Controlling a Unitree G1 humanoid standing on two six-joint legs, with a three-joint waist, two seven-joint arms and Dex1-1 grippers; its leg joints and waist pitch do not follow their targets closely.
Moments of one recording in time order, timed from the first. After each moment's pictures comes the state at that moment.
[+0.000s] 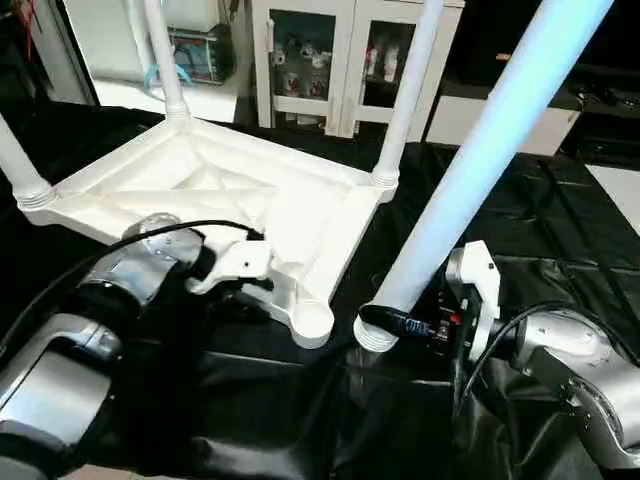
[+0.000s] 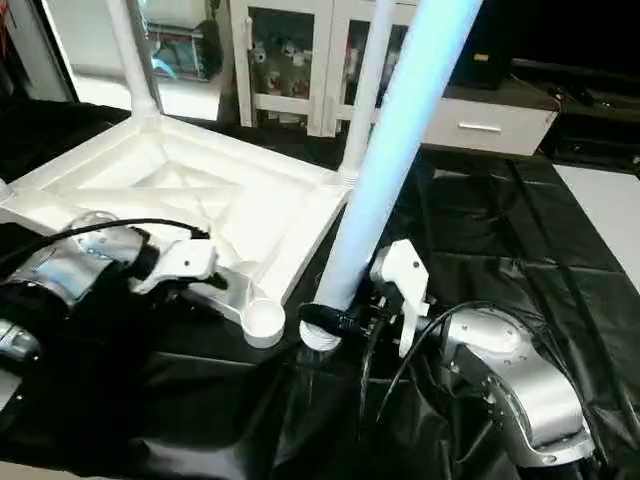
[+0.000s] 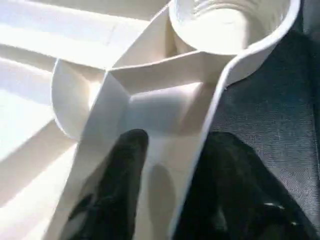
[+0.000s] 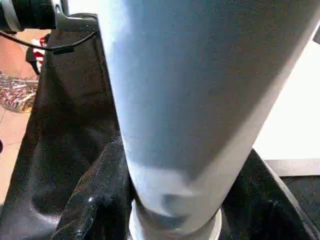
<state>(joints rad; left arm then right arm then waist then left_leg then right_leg) -0.84 0.54 -0.48 0.91 0.18 -0.30 -1.30 -0.13 -0.50 0.11 -0.30 0.46 0.49 0.88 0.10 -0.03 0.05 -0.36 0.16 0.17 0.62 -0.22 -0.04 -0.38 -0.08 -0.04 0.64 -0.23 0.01</state>
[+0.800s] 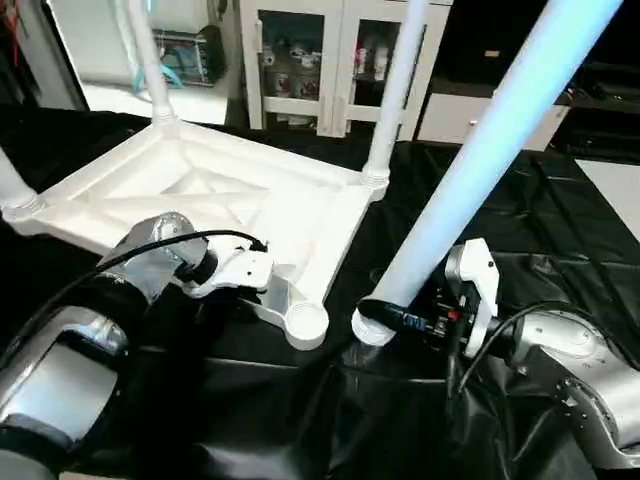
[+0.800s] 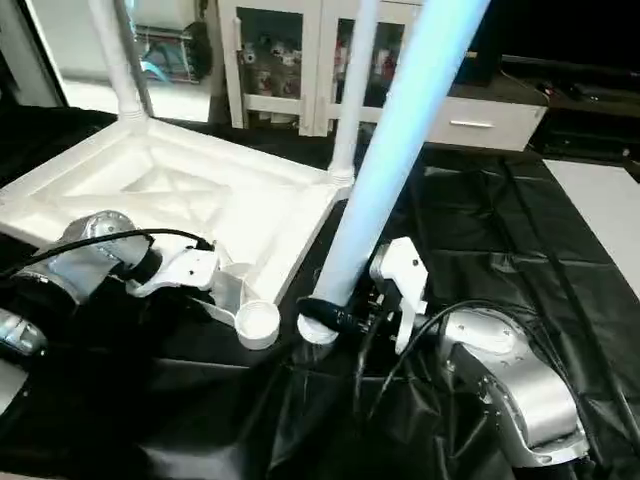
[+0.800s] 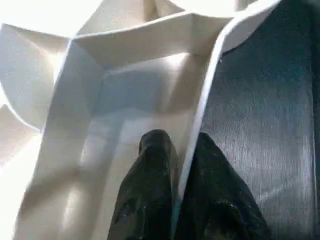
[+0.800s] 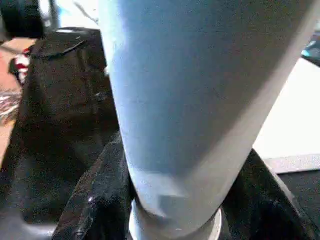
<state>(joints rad) -0.85 0.52 -0.49 0.91 0.28 -0.14 -1.35 -0.13 -0.47 0.09 -0.29 0.46 0.47 0.83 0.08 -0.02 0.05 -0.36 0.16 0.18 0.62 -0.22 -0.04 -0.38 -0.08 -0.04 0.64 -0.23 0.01</state>
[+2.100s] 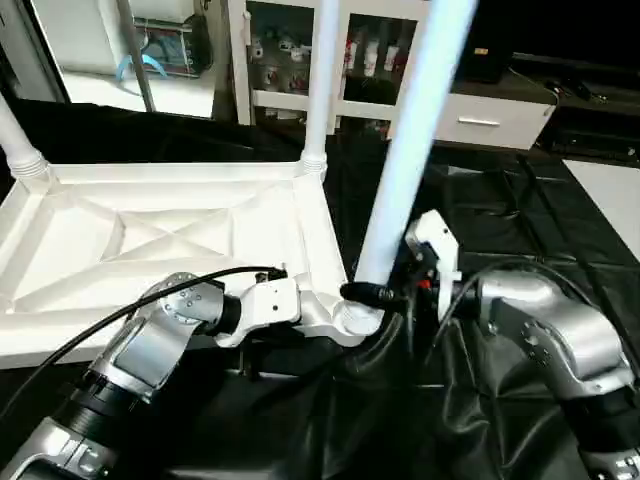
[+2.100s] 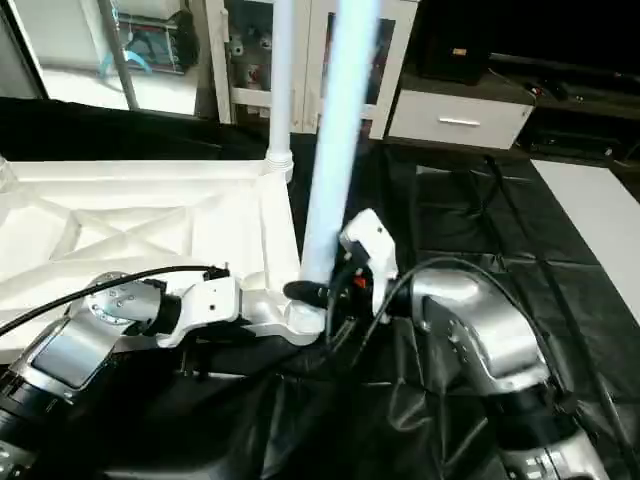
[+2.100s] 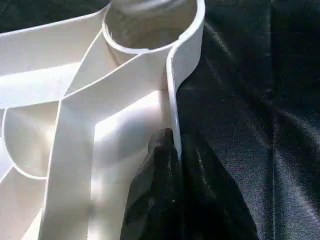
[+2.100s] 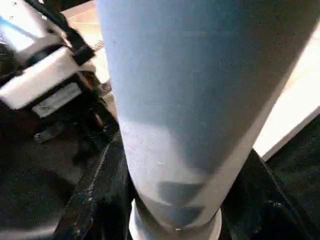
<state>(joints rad) -0.42 0.51 -0.40 0.14 0.19 0.21 -1.15 -0.41 -0.43 0.20 -0.02 0.42 0.64 0.85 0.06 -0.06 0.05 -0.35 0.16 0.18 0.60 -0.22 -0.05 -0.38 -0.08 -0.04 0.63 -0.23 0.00</state>
